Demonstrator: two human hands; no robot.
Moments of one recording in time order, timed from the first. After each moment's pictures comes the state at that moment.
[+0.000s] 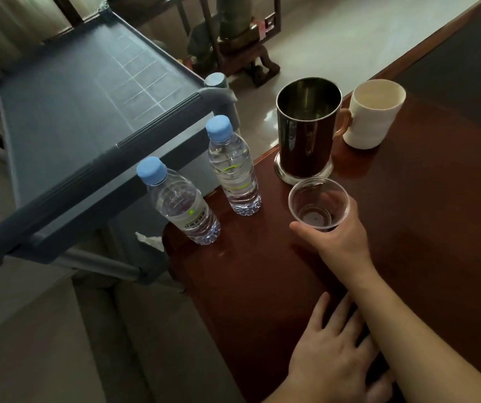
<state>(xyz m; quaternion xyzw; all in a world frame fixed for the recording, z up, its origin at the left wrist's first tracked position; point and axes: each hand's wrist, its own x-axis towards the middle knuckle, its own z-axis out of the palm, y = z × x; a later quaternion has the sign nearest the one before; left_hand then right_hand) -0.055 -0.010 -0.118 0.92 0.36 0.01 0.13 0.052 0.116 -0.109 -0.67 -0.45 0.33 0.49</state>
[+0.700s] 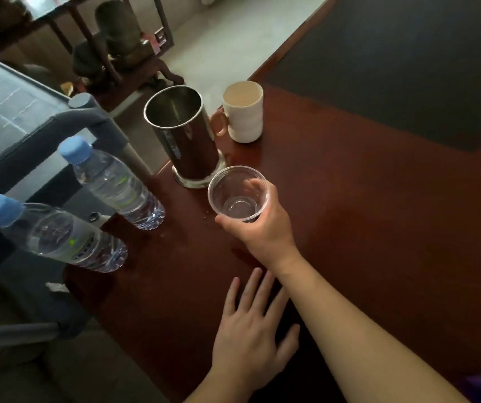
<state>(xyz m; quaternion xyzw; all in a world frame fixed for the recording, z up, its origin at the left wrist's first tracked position) -0.054 -0.006 -0.119 0.93 0.34 0.02 0.13 0.081 0.082 -0.089 -0.68 -0.41 0.28 0.54</state>
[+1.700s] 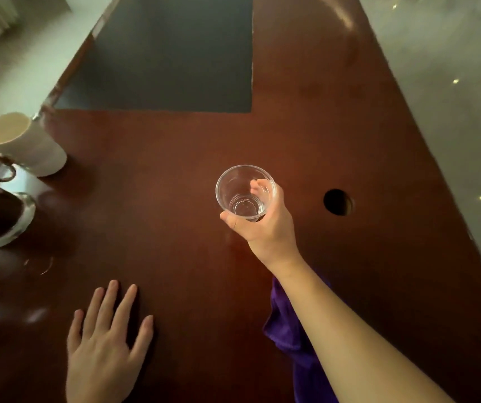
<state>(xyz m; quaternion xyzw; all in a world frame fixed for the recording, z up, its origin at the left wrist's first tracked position) -0.043 -0.014 -0.113 0.92 0.39 0.01 0.09 0.219 -0.144 -0.083 -0.79 -0.17 0.13 0.58</state>
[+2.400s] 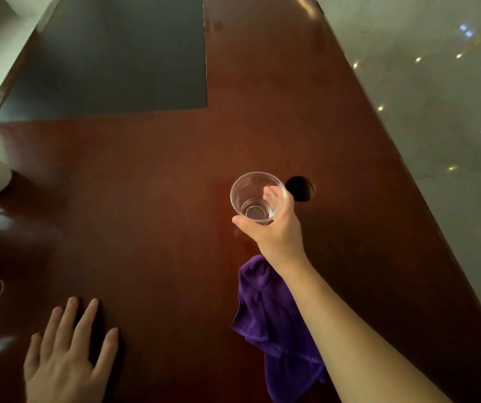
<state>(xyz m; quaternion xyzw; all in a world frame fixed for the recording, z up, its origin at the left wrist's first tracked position) -0.037 -0.016 -0.111 0.91 0.41 0.00 0.09 0.238 -0.212 -0.104 -0.82 -0.07 0.11 0.56</state>
